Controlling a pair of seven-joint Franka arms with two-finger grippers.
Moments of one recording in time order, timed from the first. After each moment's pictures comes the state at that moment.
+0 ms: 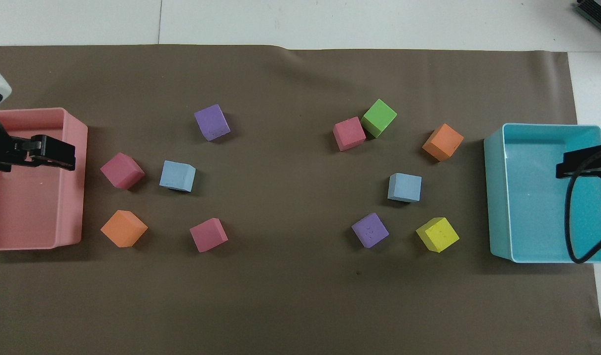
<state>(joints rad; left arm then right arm) 0.07 0.00 -0.21 -1.51 0.04 1.49 -0.10 0.00 -0.07 -0.03 -1.54 -0.02 1.49 0.13</state>
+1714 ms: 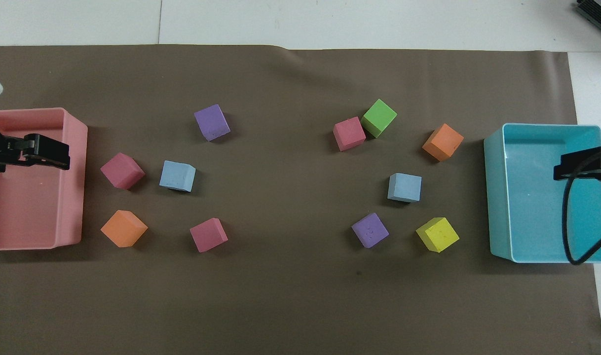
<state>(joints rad) 0.08 0.00 -0.20 -1.51 0.04 1.49 -0.10 0.01 -0.08 -0.03 -1.55 -0.02 1.49 0.13</state>
